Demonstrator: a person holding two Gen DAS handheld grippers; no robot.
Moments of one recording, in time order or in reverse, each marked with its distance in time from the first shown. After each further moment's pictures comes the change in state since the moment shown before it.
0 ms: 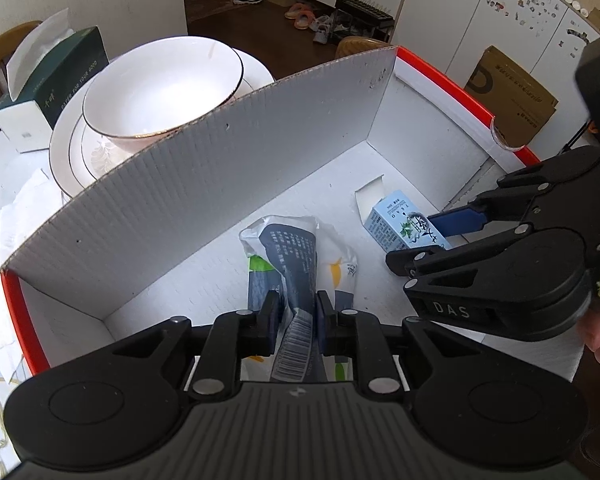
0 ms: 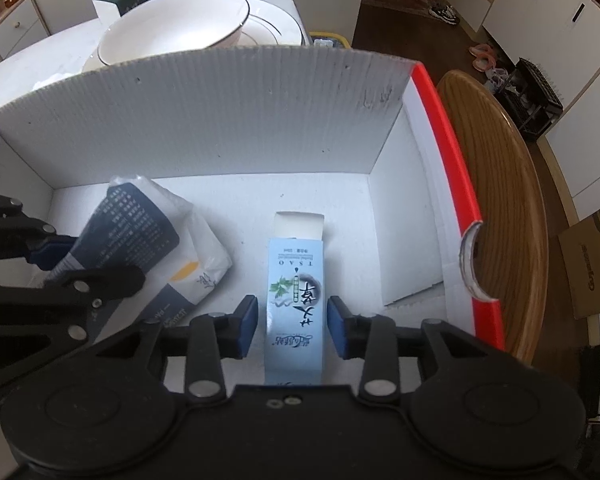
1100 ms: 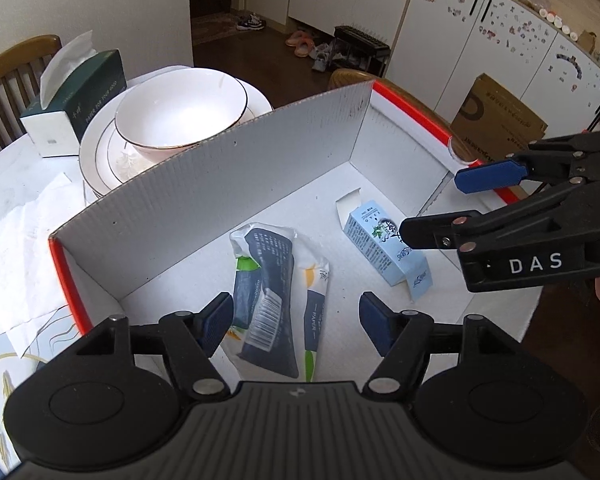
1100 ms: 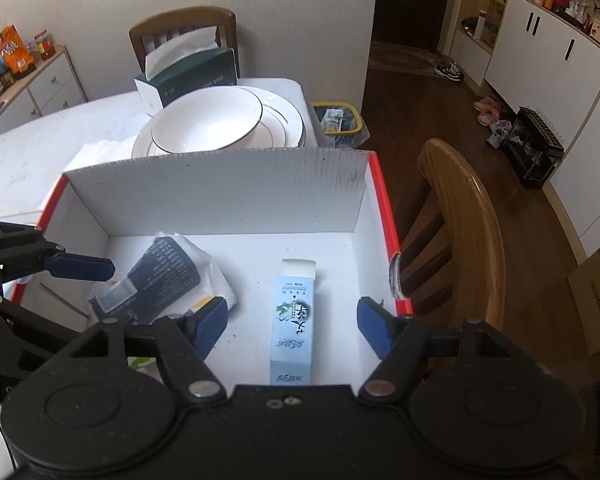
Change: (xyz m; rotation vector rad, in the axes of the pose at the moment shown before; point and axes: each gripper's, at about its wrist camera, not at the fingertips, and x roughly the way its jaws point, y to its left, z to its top) left arm -0.048 -0.005 -0.019 -0.023 -0.096 -0.006; right arm -0.080 -0.015 -0.030 0.005 -0.215 0.074
